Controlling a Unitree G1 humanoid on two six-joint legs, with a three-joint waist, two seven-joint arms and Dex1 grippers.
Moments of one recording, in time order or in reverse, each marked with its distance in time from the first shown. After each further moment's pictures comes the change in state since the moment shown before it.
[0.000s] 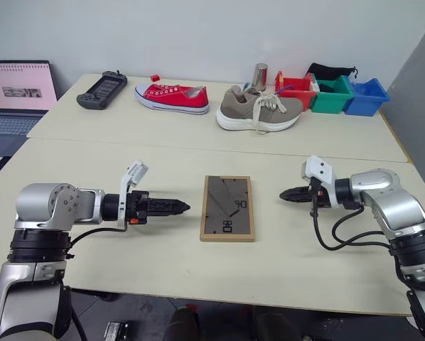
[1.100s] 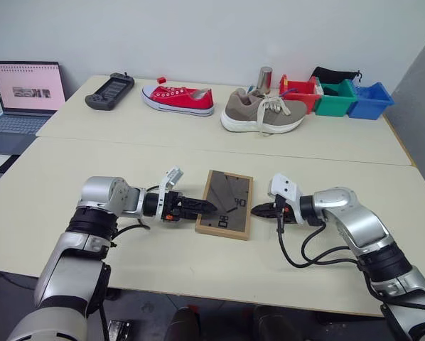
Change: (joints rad) left arm -0.195 -0.190 -0.237 0.336 0.095 -0.130 -0.026; right arm 0.061 0.174 0.116 -0.102 -0.043 0.089 -0.154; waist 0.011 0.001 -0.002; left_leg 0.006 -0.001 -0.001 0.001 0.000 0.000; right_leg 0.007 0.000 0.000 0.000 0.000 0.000
